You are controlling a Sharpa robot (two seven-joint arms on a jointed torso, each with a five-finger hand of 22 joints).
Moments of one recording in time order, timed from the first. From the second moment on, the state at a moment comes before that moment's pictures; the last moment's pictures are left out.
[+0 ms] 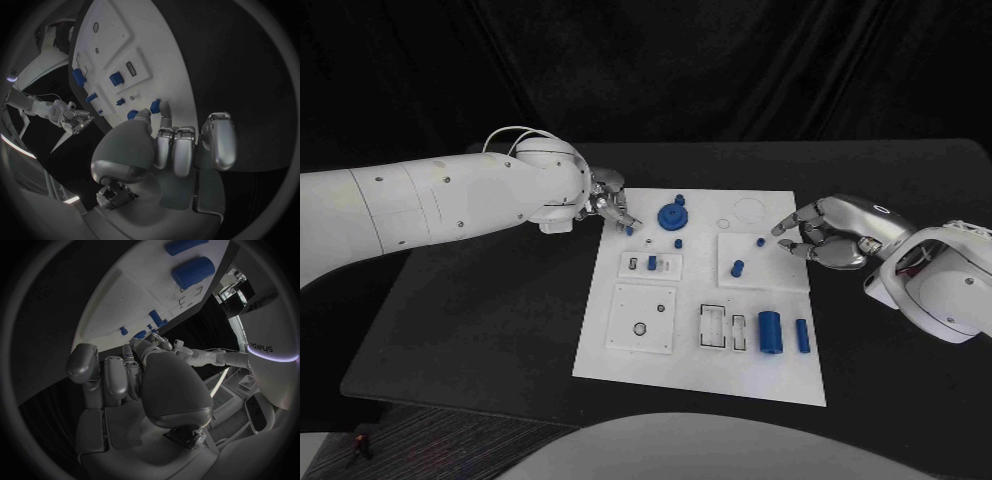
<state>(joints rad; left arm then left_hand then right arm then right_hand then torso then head) 1.40 -0.77 -0.21 1.38 -1.17 0.18 -0.40 1.17 0.11 -0.10 0.26 0.33 1.04 0.02 0.27 1.11 1.46 -0.04 1.55 1.31 1.47 -0.09 1.56 1.31 0.05 1.46 0.02 1.27 1.31 1.29 -1.01 -0.21 1.68 -1.39 -0.38 0.02 1.39 0.00 0.27 0.10 0.40 0.92 0.11 0.14 0.11 1.41 0.02 1.38 1.31 1.46 -0.06 1.27 1.07 0.09 1.41 0.06 1.02 1.31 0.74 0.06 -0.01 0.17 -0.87</state>
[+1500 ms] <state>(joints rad) 1.40 -0.82 -0.21 1.44 -1.07 0.15 -0.40 1.11 -0.12 0.53 0.12 0.46 1.05 0.03 0.24 1.16 1.47 -0.05 1.54 1.31 1.47 -0.09 1.56 1.31 0.05 1.46 0.02 1.27 1.31 1.29 -1.01 -0.21 1.68 -1.39 -0.37 0.02 1.38 0.00 0.27 0.10 0.41 0.92 0.11 0.14 0.11 1.41 0.02 1.37 1.31 1.46 -0.05 1.25 1.05 0.09 1.41 0.05 1.00 1.31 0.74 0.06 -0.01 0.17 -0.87</state>
